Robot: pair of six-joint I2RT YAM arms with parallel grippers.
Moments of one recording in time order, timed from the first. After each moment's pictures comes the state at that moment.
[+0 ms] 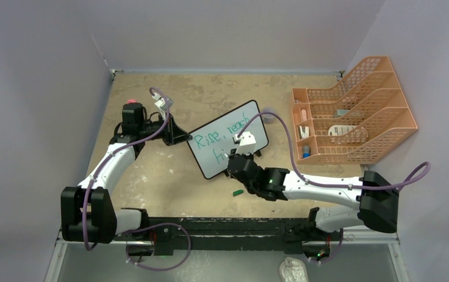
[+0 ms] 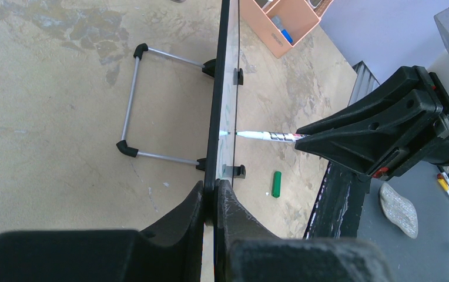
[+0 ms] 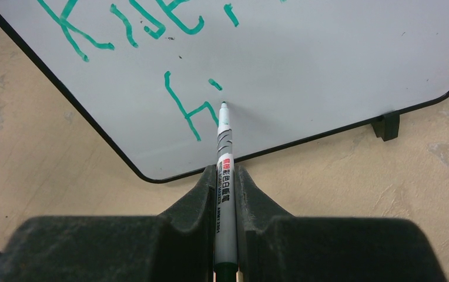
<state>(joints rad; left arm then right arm) -0.05 1.26 0.79 -0.10 1.03 -0.09 1.18 1.30 0.79 -0.14 0.68 0.65</state>
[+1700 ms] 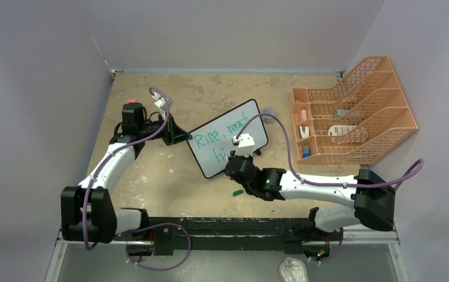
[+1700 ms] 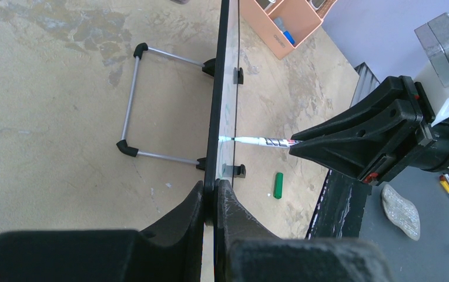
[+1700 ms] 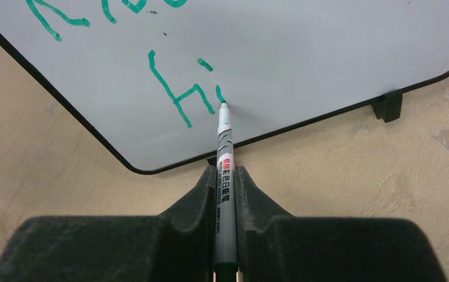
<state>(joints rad) -0.05 1.26 0.79 -0.09 1.02 -0.09 1.18 1.34 0.79 -0.17 0.68 0.69</state>
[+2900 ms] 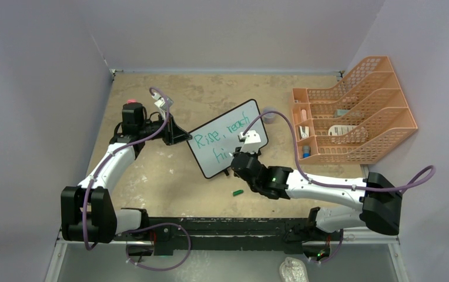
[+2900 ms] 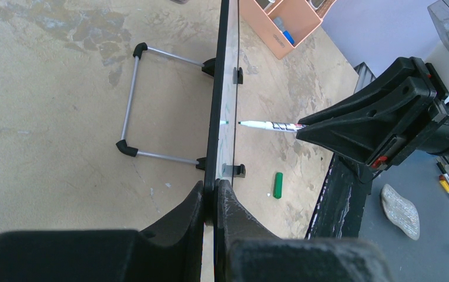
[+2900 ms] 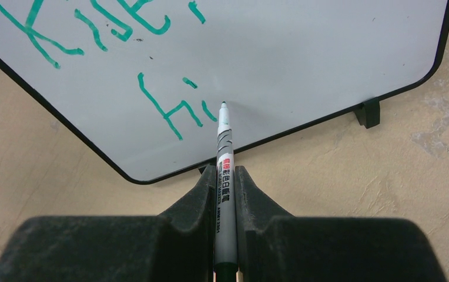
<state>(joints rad) -0.05 1.26 0.80 -0.09 1.02 -0.09 1.15 1.28 0.78 -0.18 0.68 0.69</state>
